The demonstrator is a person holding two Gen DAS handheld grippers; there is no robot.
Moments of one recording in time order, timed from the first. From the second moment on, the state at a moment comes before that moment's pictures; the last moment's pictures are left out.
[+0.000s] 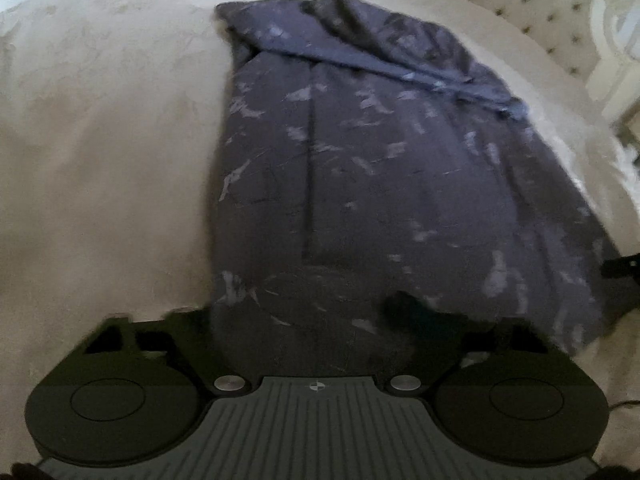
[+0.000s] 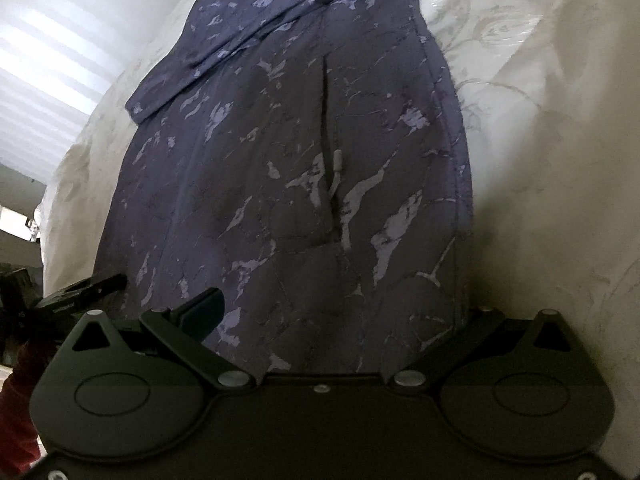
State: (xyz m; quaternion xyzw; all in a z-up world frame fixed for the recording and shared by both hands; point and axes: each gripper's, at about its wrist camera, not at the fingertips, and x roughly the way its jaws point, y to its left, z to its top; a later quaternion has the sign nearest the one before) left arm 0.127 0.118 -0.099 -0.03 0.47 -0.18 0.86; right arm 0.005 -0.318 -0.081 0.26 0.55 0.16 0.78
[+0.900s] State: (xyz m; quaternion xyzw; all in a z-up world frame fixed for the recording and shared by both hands) left arm 0.173 0.161 0.005 -0.27 0.29 -0.20 0.90; right arm 0.032 -0.366 0.019 0.38 0.29 0.20 0.85
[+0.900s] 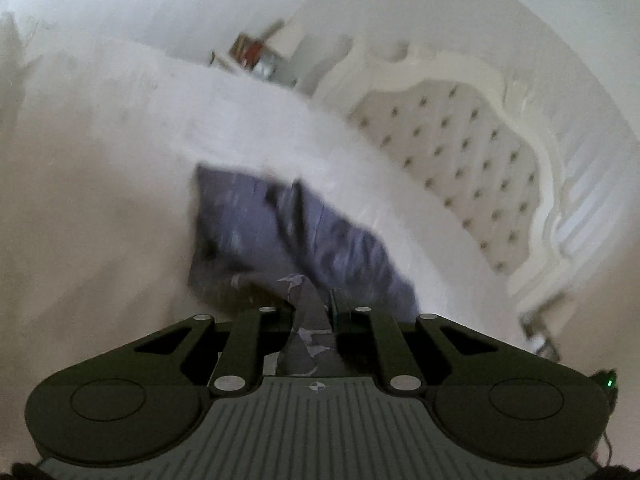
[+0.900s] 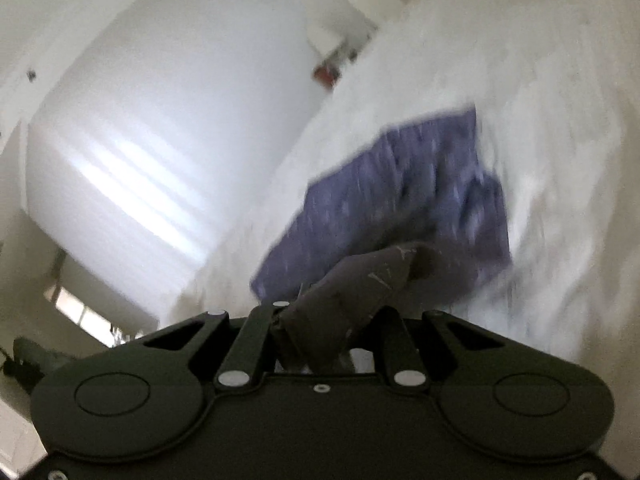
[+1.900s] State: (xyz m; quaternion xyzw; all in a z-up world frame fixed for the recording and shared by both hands) left arm 0.405 0.101 -0.061 -0.20 0.31 -0.09 0.92; right arm 0.321 -0.342 -0.040 0.25 0.31 0.06 0.92
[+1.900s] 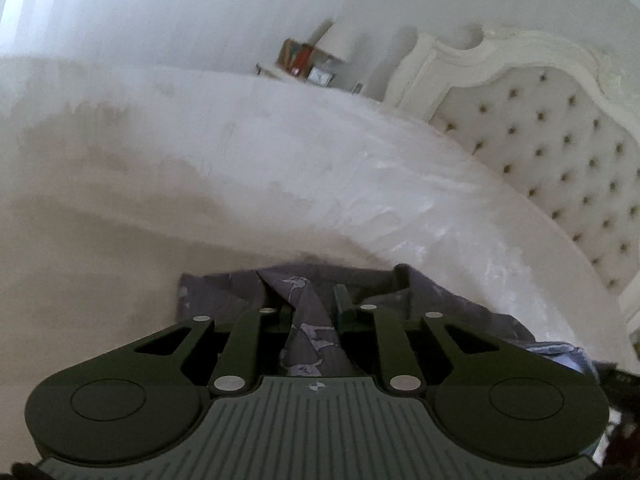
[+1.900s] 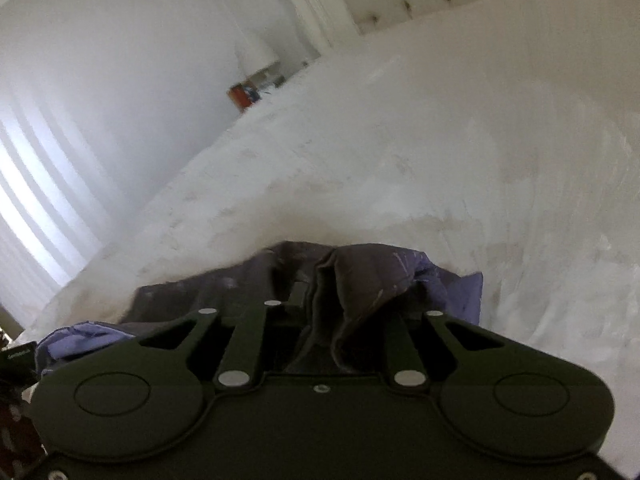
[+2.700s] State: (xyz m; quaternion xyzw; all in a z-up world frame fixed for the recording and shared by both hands) left arm 0.367 0.054 -0.030 -0.09 0.28 -0.16 0.94; right arm 0.294 -0.284 -0.009 0.15 0.25 0.10 0.95
